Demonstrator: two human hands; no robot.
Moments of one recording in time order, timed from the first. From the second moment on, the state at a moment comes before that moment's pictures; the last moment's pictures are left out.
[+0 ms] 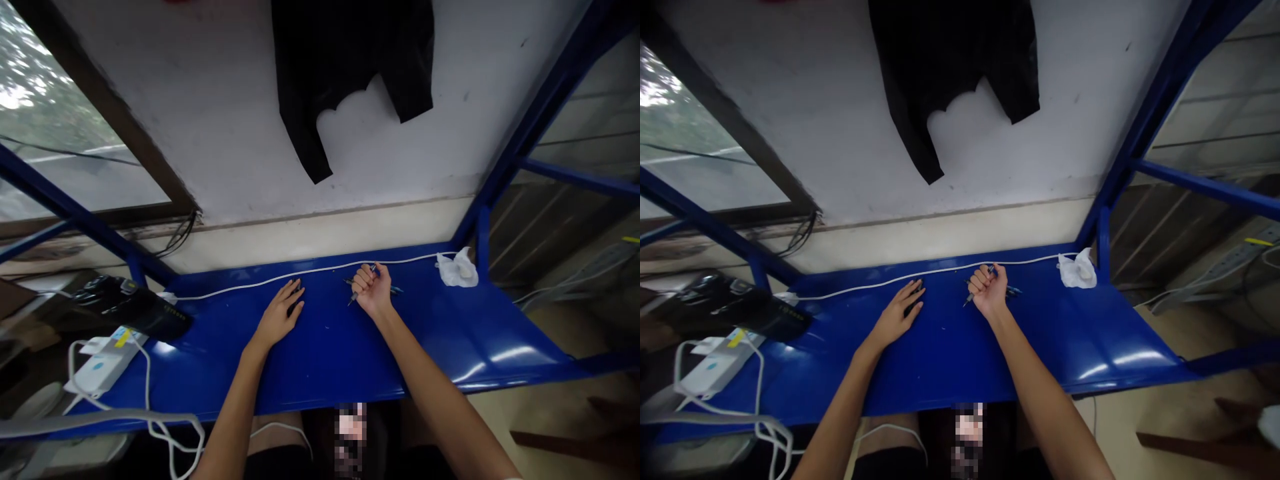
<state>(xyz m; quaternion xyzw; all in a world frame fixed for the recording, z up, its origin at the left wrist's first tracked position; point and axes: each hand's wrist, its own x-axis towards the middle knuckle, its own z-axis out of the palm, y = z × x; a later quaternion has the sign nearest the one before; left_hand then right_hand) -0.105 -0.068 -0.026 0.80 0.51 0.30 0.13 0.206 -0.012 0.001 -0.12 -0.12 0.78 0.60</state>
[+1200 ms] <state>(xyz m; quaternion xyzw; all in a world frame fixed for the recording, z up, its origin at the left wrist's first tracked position) -0.120 -0.228 -0.019 0.71 0.60 0.34 0.15 0.165 -0.035 -0.007 -0.34 -0.49 0.59 0.55</state>
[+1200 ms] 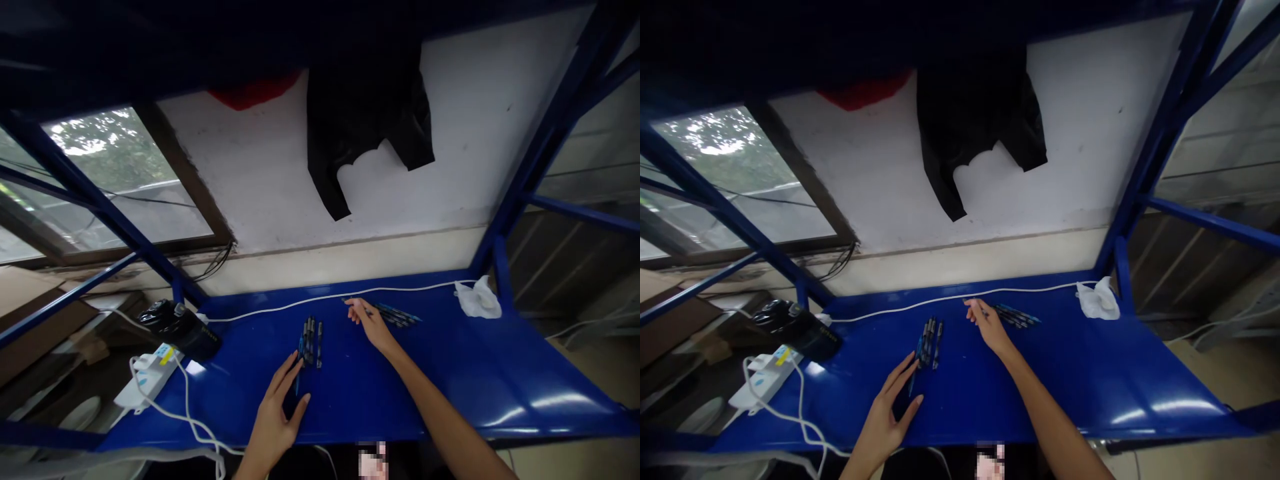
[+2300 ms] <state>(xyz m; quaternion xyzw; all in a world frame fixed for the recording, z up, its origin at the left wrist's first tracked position) -0.113 -0.165 -0.012 0.82 0.53 0.23 0.04 0.140 -0.093 -0.009 -0.32 -0.86 0.29 0.27</state>
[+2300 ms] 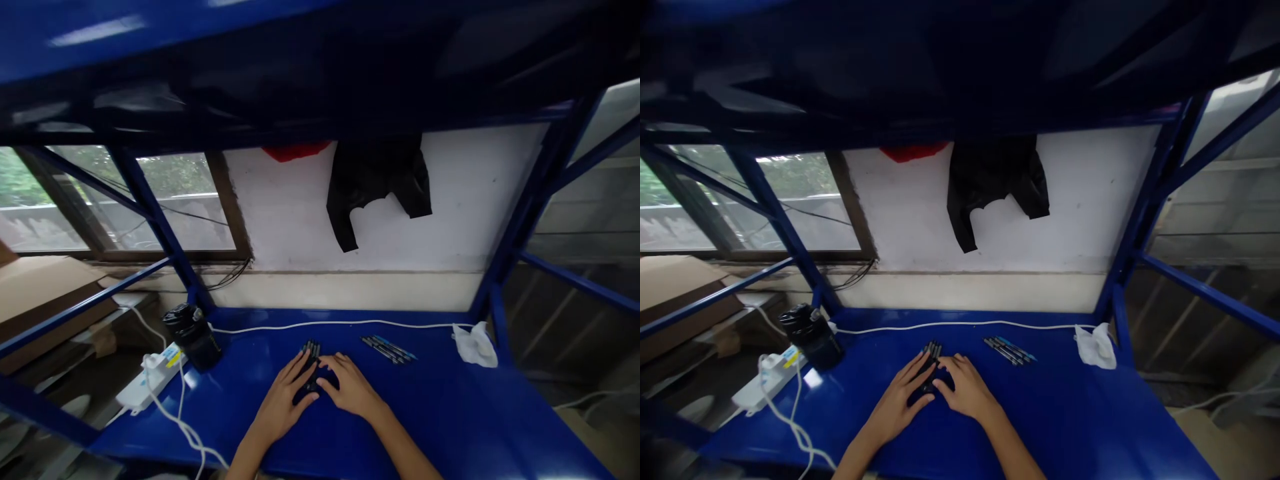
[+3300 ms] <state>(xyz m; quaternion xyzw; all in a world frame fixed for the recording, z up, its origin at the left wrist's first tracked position) -0.119 -0.165 -0.041 0.74 0.59 0.32 0.03 0.252 -0.045 -0.030 -0.49 -0.75 0.09 0.43</state>
